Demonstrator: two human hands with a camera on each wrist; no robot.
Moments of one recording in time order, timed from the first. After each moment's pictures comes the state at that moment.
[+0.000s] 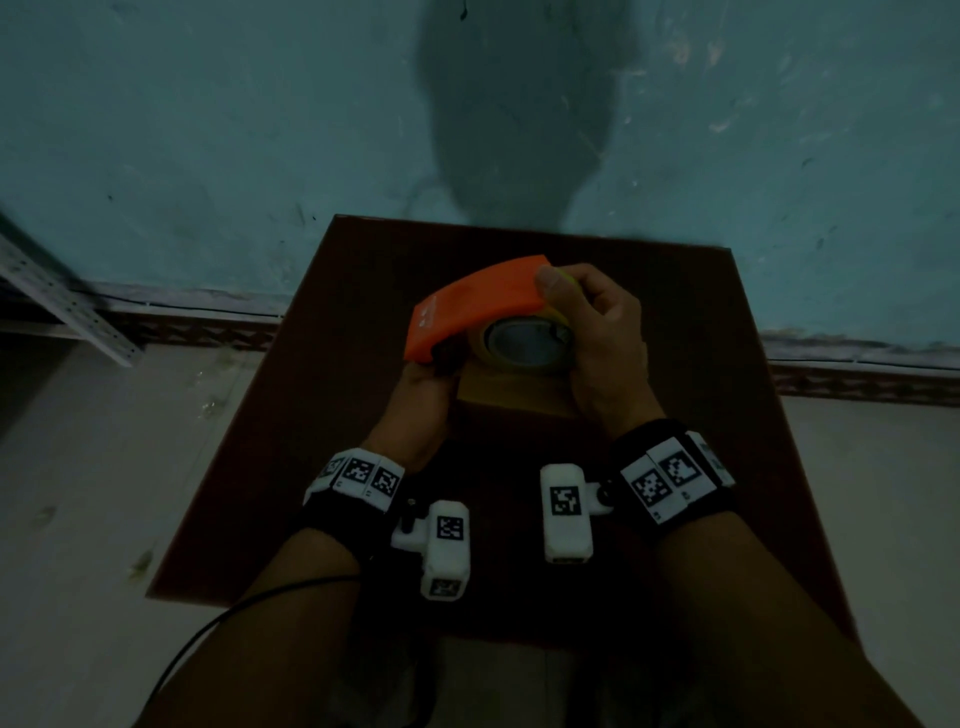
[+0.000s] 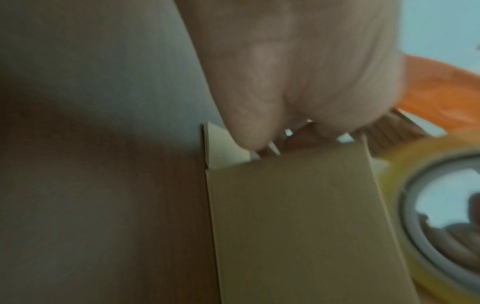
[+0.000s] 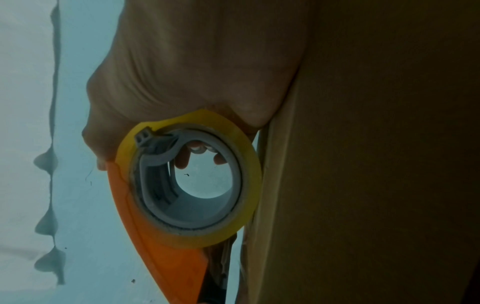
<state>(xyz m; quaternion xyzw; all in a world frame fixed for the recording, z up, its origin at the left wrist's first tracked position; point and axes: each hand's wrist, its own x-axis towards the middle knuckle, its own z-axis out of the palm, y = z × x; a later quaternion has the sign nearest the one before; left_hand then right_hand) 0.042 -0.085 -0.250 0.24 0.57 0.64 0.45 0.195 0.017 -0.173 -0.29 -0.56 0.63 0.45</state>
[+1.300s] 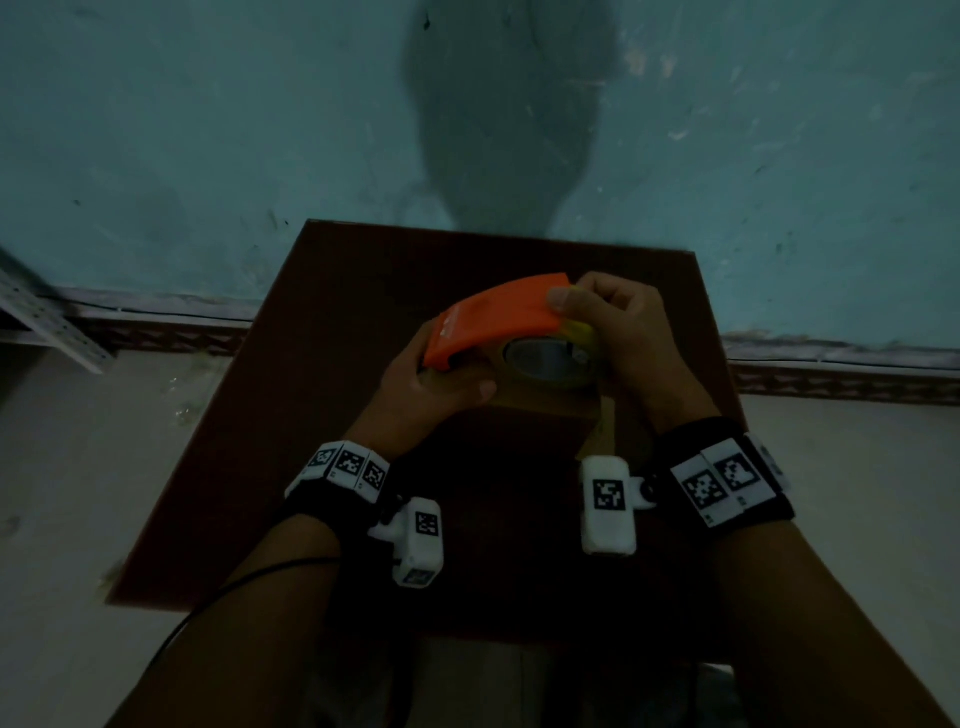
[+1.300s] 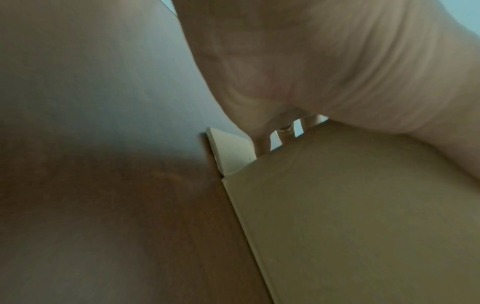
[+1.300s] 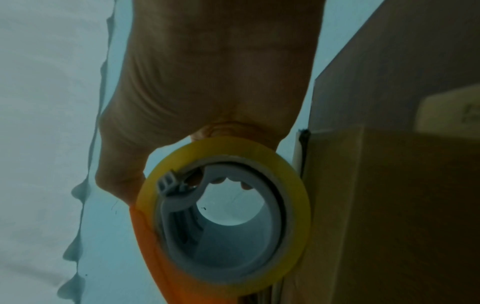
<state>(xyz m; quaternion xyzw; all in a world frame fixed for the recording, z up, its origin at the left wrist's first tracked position) 0.055 -0.081 -0.233 0.42 0.57 0.58 0.42 0.252 0.043 -0.150 -0.30 -0.65 0.60 0.37</state>
